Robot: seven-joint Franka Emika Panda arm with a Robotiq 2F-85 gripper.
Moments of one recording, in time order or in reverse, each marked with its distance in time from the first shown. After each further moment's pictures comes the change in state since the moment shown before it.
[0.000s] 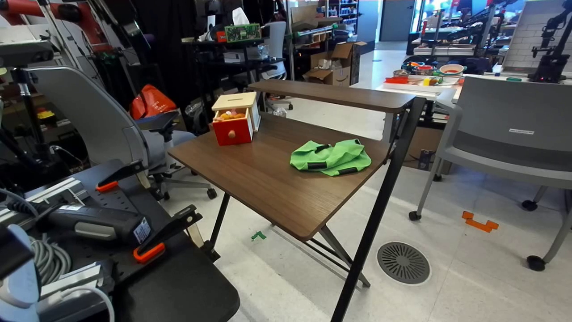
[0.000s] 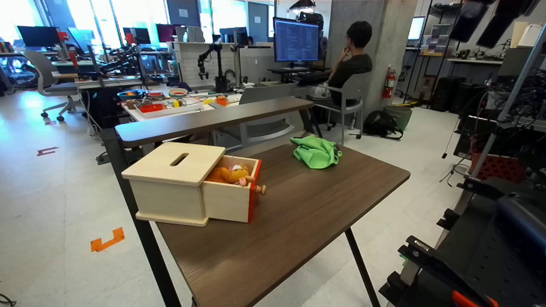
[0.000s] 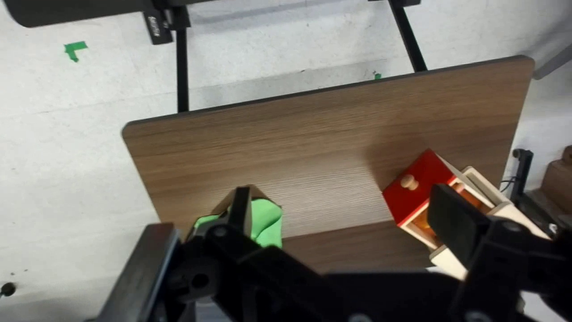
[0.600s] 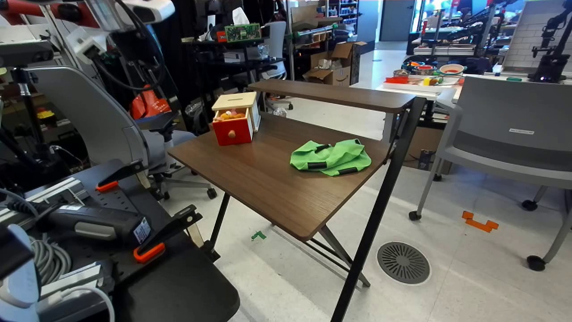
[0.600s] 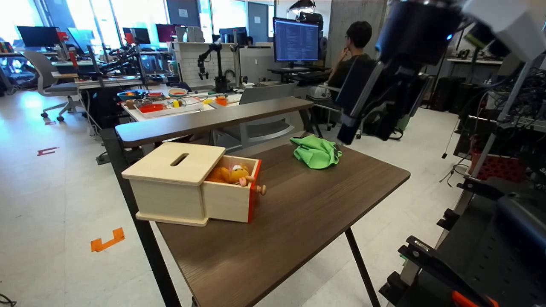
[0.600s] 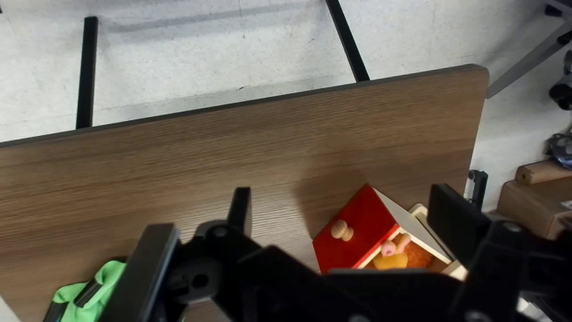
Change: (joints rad) arm 0.188 0.559 0.071 0.164 0.255 0.364 -0.020
